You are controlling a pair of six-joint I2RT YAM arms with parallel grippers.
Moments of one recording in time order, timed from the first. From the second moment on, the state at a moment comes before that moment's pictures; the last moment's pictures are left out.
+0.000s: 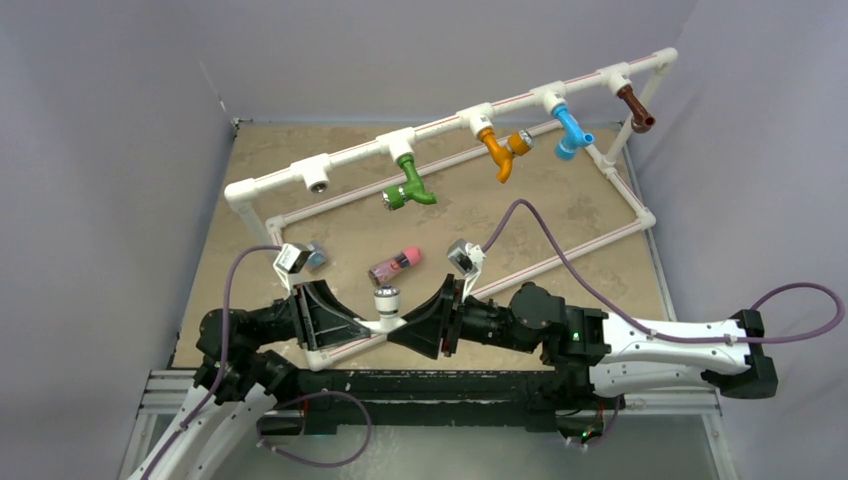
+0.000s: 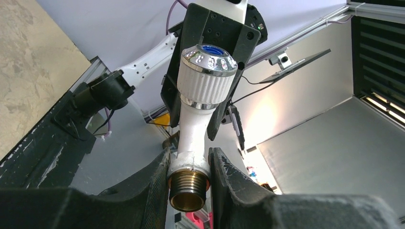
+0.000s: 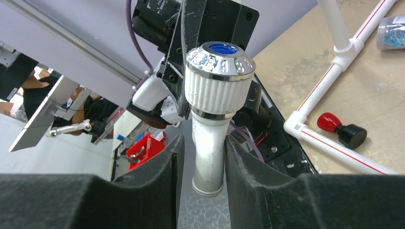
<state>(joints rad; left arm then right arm) -0.55 0.16 0.39 0.16 0.81 -1.43 1.45 0.92 0.83 0.09 0.09 0.73</state>
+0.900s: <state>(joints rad) -0.54 0.16 0.38 0.08 0.80 -1.40 1.45 0.92 0.83 0.09 0.16 0.71</state>
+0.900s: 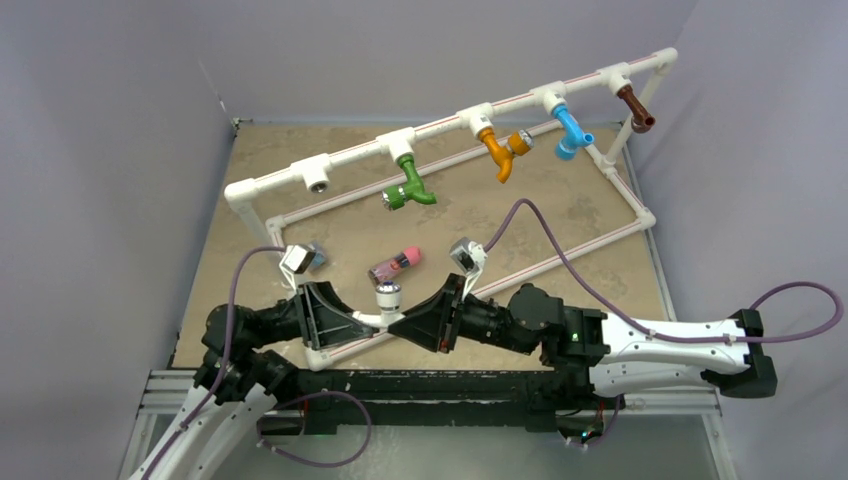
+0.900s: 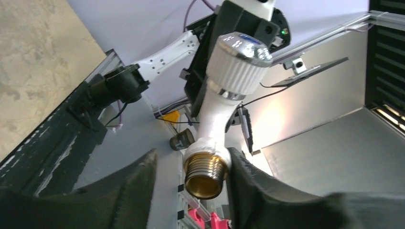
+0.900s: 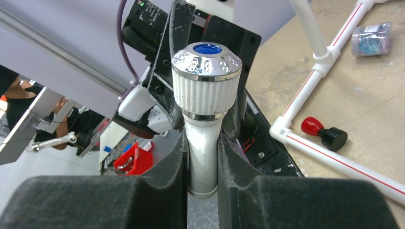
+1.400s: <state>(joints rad) -0.54 0.25 0.68 -0.43 0.65 -1.09 1.45 0.92 0.85 -0.02 0.28 0.67</state>
